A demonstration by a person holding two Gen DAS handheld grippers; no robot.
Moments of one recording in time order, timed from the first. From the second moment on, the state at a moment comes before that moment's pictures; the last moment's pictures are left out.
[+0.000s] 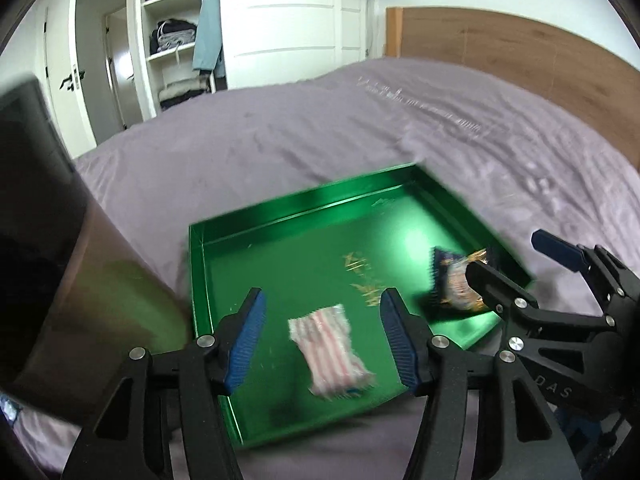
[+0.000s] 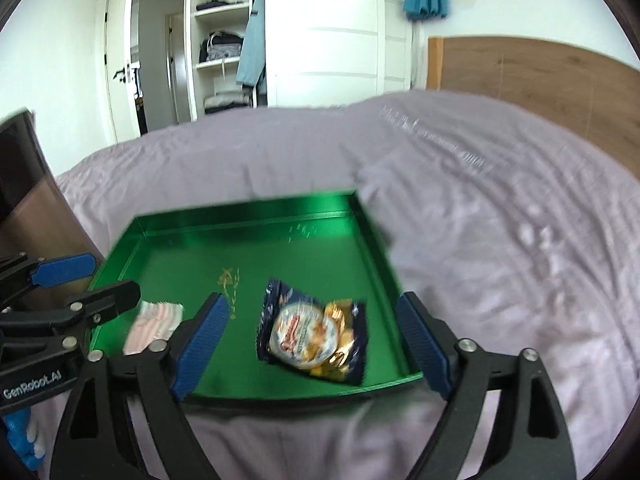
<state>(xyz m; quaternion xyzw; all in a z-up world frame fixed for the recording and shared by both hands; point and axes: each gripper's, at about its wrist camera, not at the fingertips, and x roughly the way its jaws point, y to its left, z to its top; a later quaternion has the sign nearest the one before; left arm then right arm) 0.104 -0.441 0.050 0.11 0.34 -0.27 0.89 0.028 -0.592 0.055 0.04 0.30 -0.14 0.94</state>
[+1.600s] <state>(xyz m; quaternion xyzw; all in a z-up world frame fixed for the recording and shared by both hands) 0.152 0.124 -0.003 -0.15 0.52 0.02 0.84 0.093 -0.044 -0.009 0.07 0.52 0.19 0.83</state>
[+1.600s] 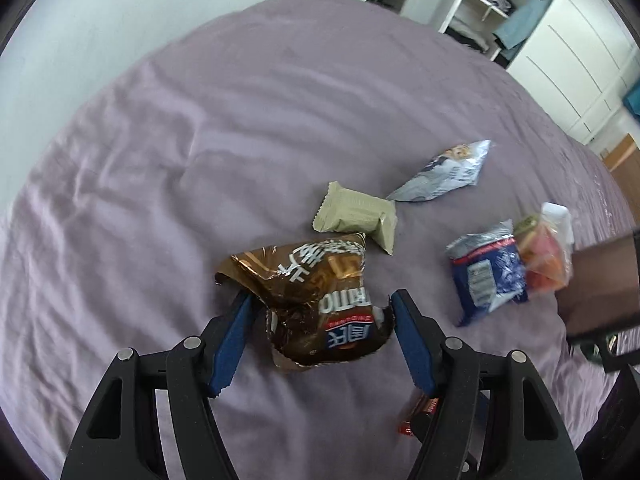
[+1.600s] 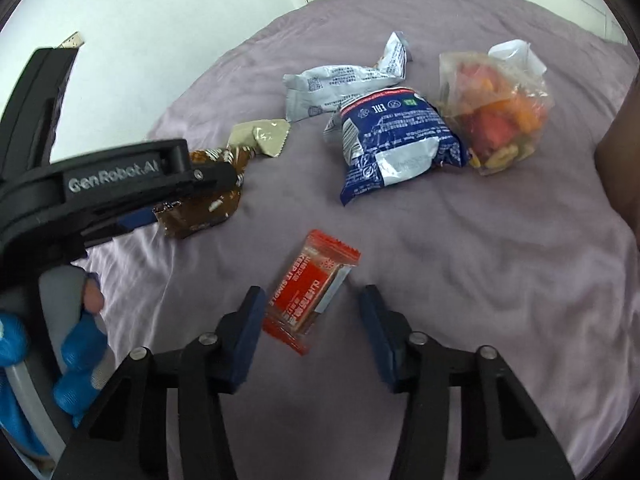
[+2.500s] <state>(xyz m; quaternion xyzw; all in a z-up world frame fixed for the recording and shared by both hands) 0.128 0.140 0.002 -0.17 0.48 0.02 0.86 0.080 -0.074 0.018 0.10 0.46 0.28 0.84</state>
